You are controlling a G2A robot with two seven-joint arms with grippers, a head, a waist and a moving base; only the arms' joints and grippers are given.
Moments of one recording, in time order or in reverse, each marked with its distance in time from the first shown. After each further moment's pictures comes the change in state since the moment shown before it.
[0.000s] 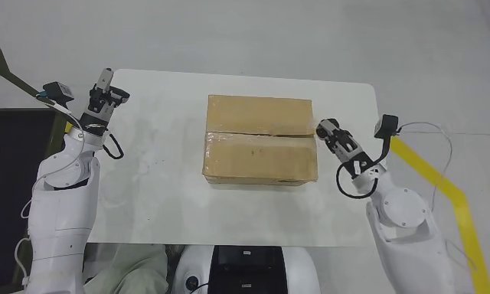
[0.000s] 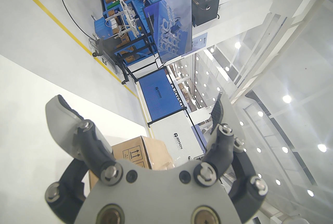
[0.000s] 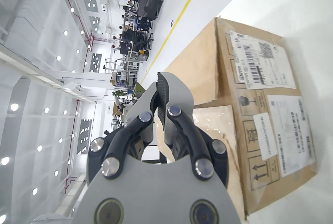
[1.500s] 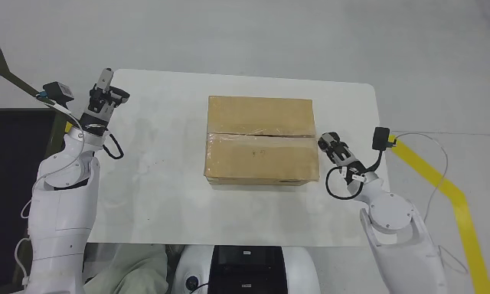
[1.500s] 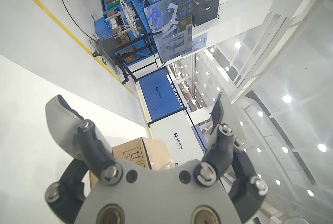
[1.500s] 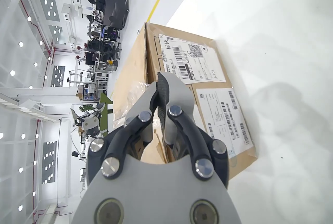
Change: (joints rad) left arm 0.000 0.000 0.000 0.000 0.000 0.000 0.000; right arm -0.023 0.002 -0.033 0.065 -0.164 0.075 -0.070
